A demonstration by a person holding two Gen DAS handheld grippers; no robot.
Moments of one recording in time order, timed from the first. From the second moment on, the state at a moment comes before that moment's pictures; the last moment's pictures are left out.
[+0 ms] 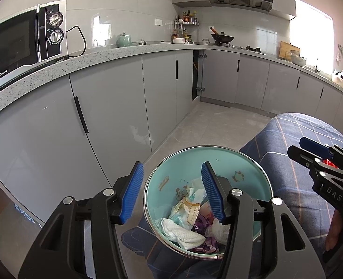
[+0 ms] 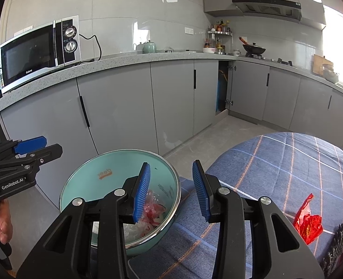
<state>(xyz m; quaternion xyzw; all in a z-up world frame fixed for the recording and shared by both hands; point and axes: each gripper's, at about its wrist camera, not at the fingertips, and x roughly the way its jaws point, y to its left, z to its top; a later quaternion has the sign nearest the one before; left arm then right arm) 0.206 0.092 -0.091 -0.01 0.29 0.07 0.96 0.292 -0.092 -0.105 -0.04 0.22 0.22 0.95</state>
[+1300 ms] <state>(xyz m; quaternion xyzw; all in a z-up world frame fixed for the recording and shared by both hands) 0.234 -0.075 -0.092 0.07 0.29 -0.08 0.95 0.228 -0.264 -0.094 0.00 0.23 0.04 0.97</state>
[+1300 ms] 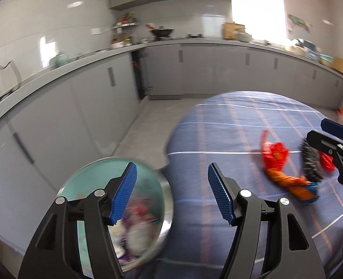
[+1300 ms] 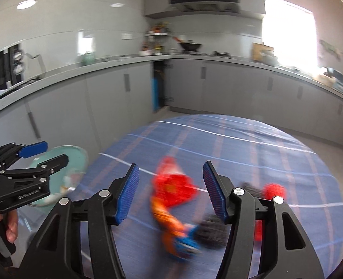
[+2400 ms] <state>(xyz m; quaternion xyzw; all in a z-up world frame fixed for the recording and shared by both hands) 0.237 -0.188 -0.118 0.11 0.33 -0.16 0.92 0.208 -0.391 -0.134 0.07 0.28 -0.12 0.95</state>
